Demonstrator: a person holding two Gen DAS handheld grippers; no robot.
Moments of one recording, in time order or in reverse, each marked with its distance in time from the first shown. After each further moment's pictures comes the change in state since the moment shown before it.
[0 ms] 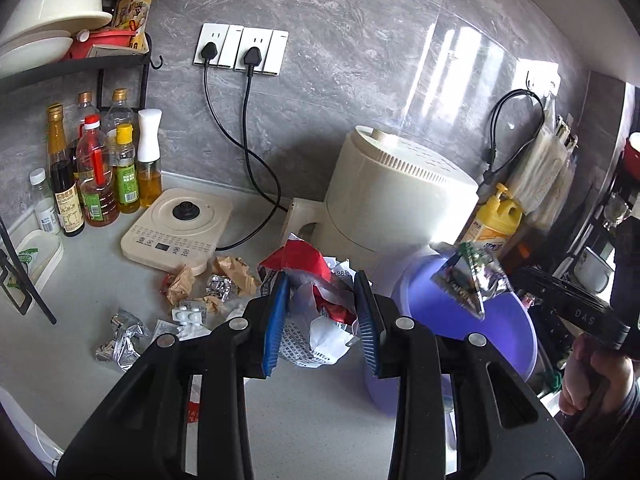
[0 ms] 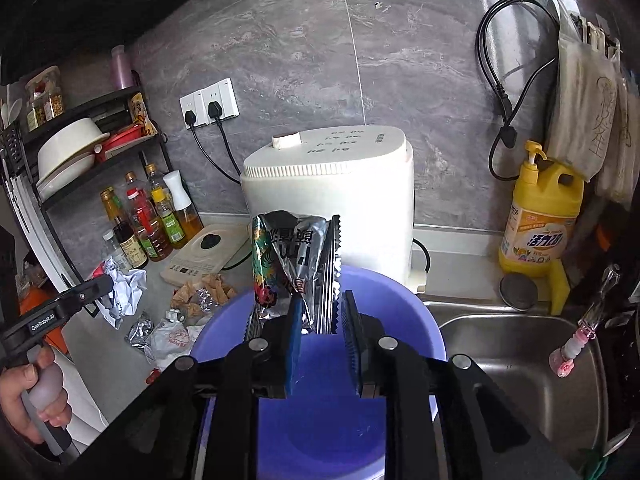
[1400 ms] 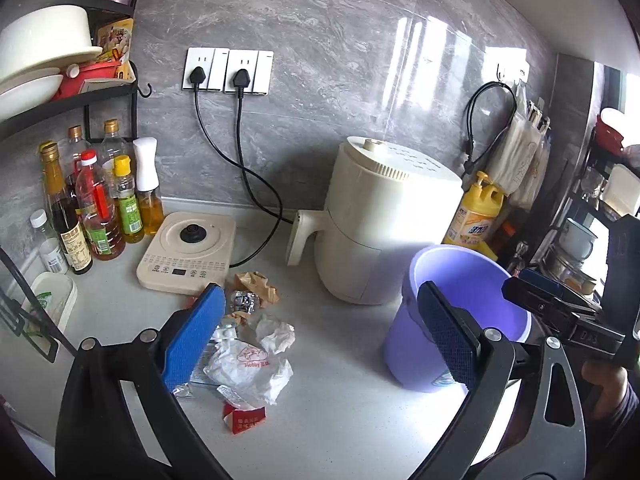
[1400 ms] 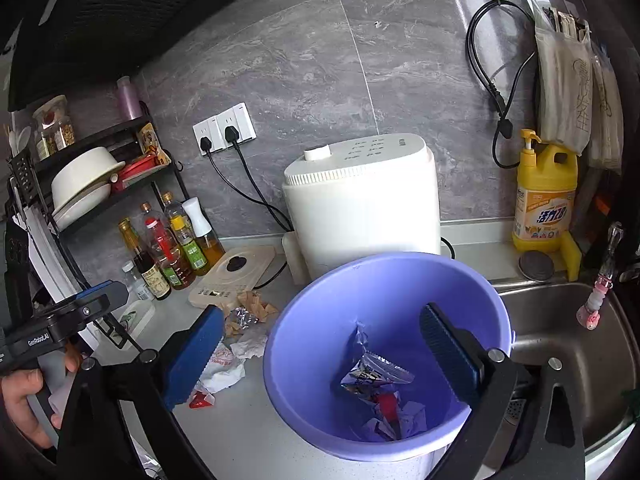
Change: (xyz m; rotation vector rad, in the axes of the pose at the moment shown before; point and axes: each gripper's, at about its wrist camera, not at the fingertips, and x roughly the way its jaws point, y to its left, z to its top) left arm -0.041 0.049 0.018 0.107 -0.003 -0.052; right arm -0.022 0.067 -0.026 0.106 -0.100 0.009
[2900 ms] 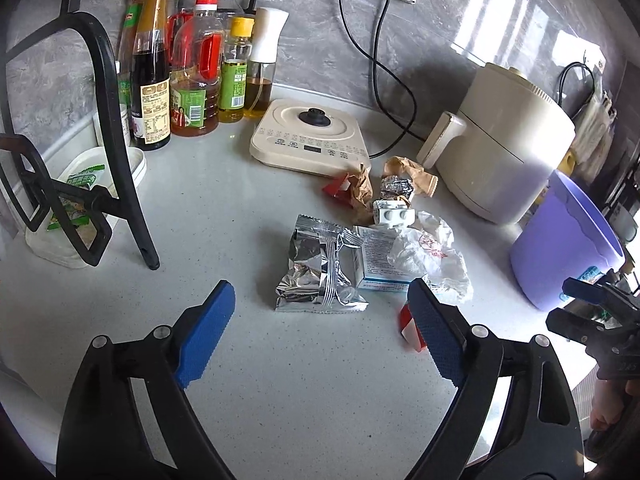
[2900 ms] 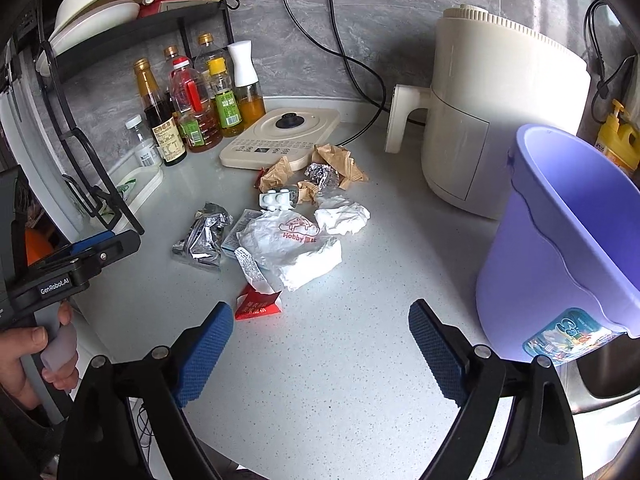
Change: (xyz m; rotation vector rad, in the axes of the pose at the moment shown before) left arm 0.036 0.185 -0.114 -0.128 0.220 0.083; right arm 0.095 0.158 -0.113 -0.169 0.388 -0.081
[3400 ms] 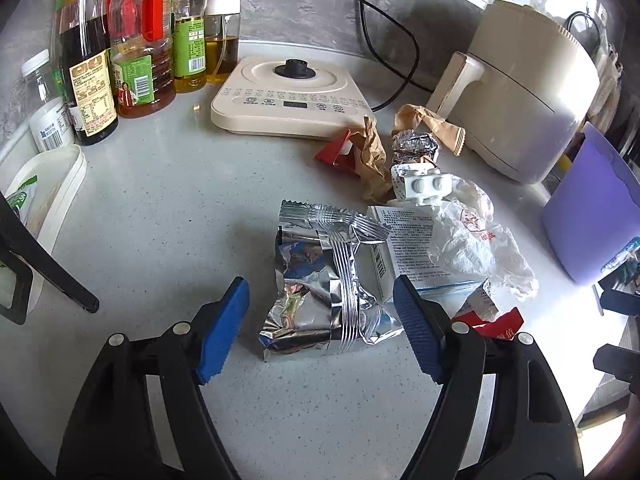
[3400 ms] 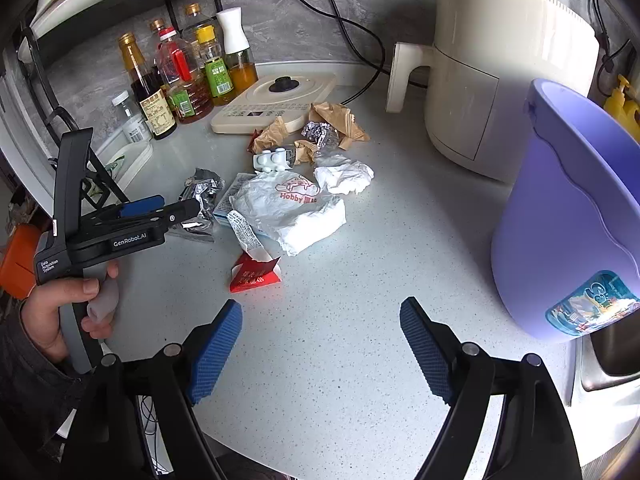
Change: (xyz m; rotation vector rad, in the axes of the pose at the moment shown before) left arm 0.086 -0.001 0.008 0.108 0.129 -0.011; right arm 0.024 0.006 -0.014 0.037 0.110 -0.002
